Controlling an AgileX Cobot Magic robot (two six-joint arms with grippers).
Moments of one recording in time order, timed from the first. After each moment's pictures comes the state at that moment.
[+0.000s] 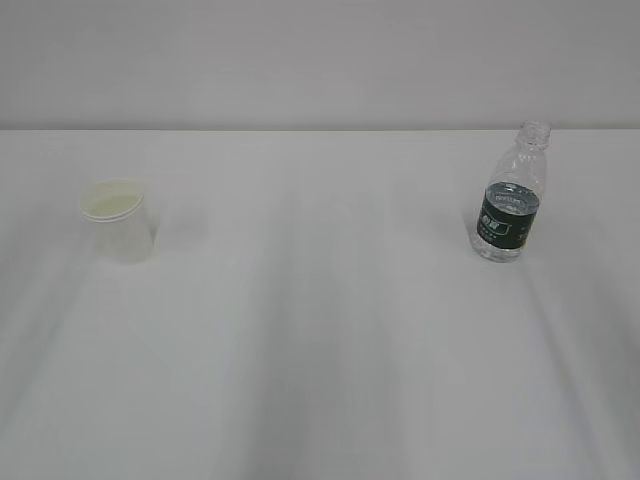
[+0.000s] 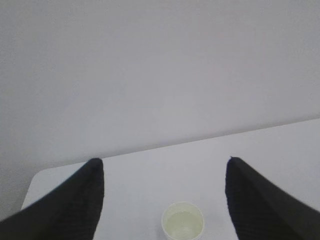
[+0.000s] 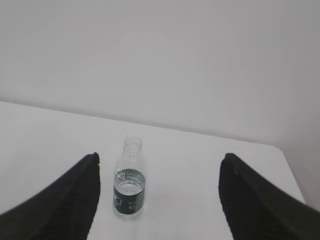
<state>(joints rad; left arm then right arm) -0.14 0.82 -0.81 -0.01 0.21 0.07 0.05 0.58 -0.63 0.03 0.33 -0.19</state>
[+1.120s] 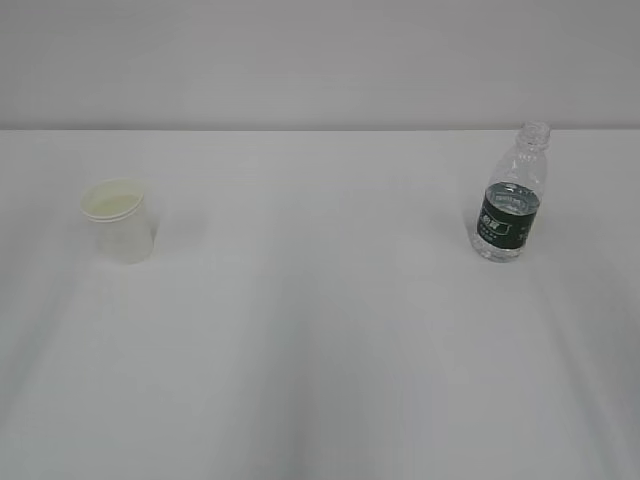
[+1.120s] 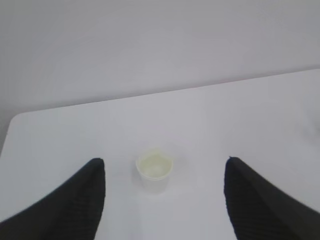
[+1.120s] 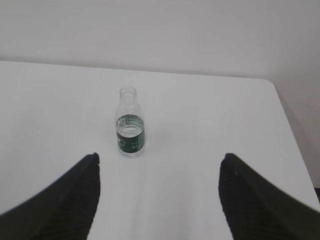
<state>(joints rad) -0.14 0.82 -1.06 -0.09 0.69 0.07 0.05 0.57 -0.89 -0.05 0.83 -0.03</state>
